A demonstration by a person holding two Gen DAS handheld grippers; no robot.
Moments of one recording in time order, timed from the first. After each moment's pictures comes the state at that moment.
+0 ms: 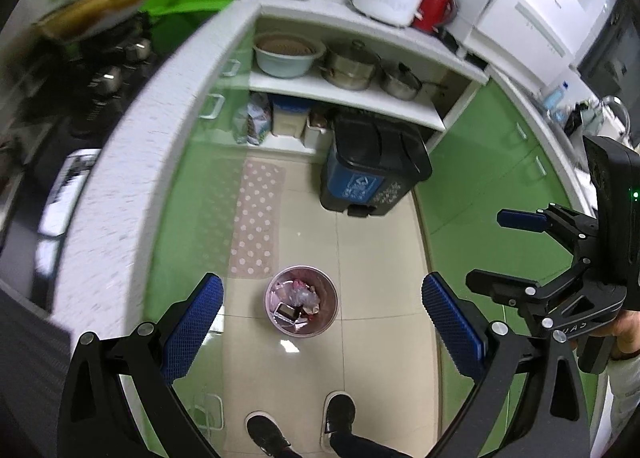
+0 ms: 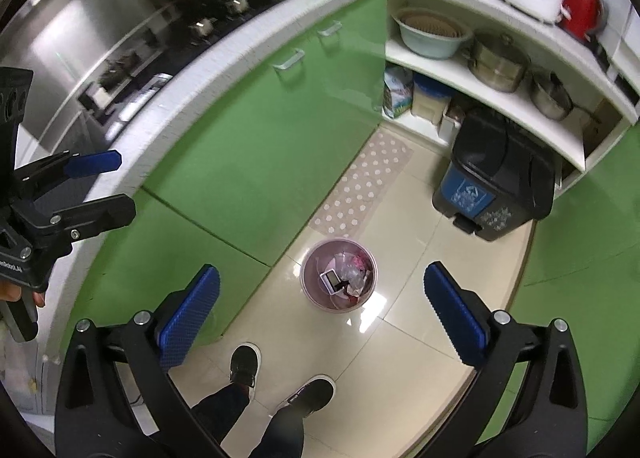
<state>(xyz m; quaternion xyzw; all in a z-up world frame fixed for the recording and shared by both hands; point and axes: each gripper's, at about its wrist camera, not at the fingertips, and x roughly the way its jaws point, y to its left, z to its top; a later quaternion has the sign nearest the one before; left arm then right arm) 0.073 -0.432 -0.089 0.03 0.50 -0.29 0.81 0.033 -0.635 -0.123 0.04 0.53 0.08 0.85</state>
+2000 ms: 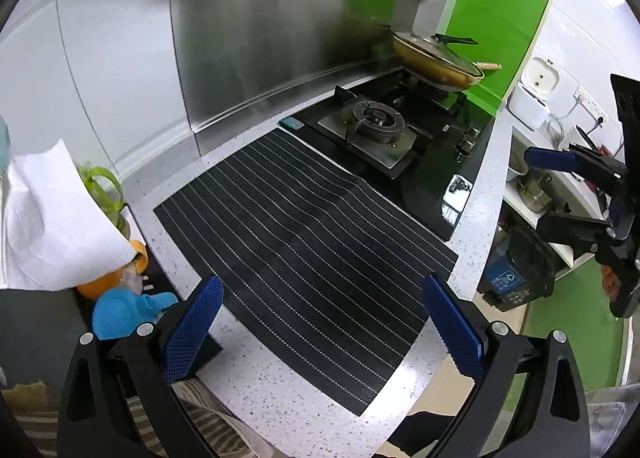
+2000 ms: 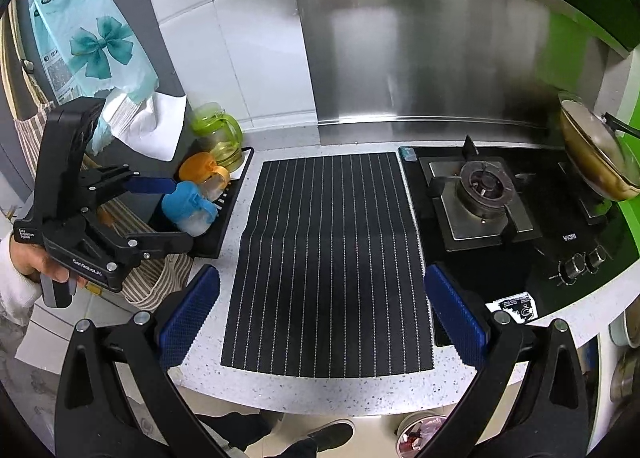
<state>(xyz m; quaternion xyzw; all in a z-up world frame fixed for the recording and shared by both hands) -0.044 -0.021 0.032 -0.10 0.46 0.04 0.88 0.059 -0.203 0.052 -0.16 0.38 0.49 0.77</state>
